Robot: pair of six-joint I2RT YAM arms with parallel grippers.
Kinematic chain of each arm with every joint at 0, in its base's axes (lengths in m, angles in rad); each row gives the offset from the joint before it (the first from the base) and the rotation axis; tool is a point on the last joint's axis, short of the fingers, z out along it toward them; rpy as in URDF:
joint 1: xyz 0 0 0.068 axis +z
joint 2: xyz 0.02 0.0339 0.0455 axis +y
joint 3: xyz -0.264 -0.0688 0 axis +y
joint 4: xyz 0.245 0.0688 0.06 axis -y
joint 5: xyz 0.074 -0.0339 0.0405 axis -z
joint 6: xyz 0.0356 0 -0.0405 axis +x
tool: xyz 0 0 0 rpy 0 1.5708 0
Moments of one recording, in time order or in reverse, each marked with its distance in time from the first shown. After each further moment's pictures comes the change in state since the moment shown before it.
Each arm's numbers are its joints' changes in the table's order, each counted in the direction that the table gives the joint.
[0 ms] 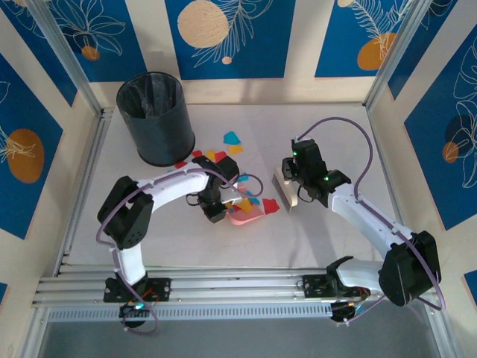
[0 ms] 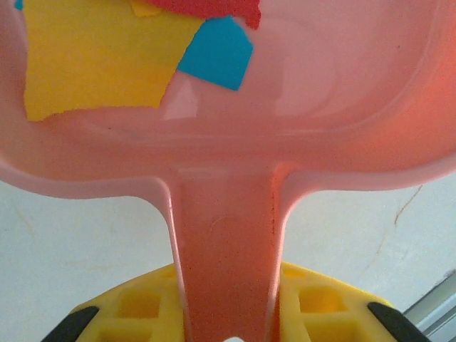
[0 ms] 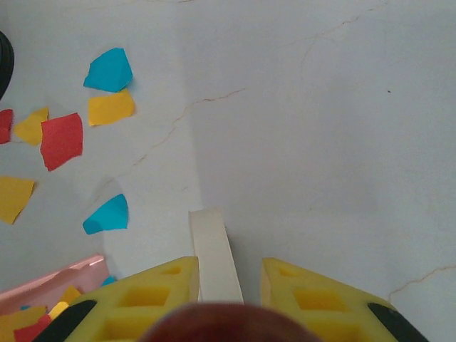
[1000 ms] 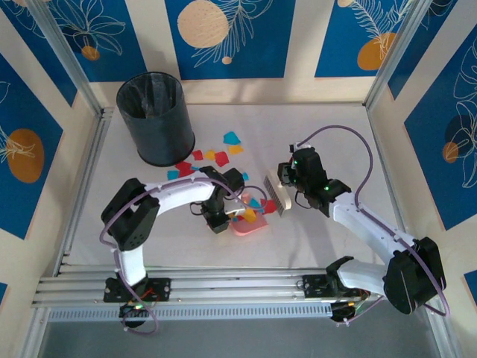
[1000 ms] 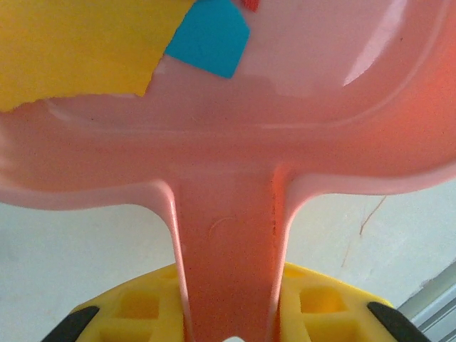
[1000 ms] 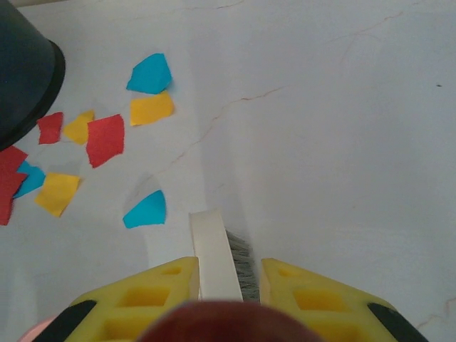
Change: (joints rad) left arm -0.072 0.024 0.055 0.043 0.024 -0.050; right arm 0.029 -0.059 0.111 0.127 -0.069 0.040
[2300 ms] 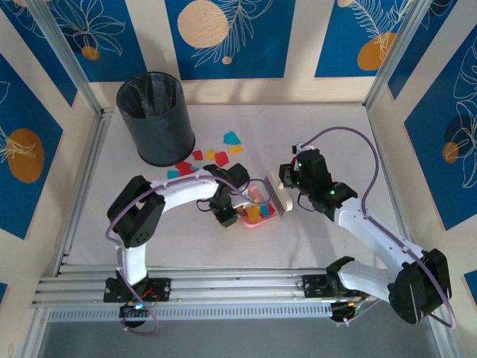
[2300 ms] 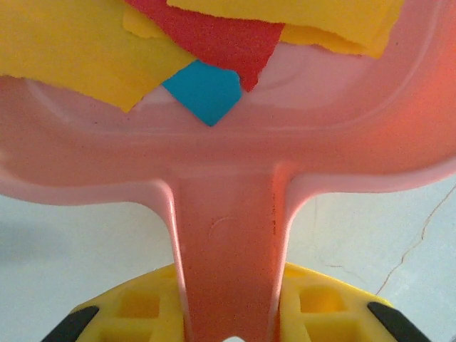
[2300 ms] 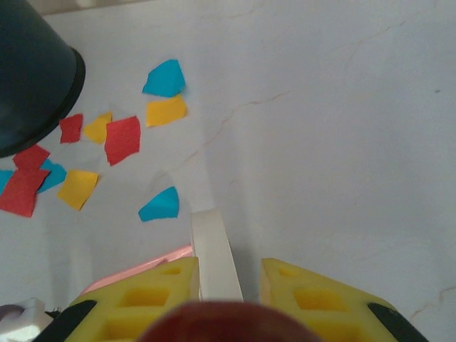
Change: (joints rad) left arm 0.003 0.037 -0.036 0.121 0.014 -0.035; right arm 0.006 -0.086 -0.003 -0.054 0.013 0.000
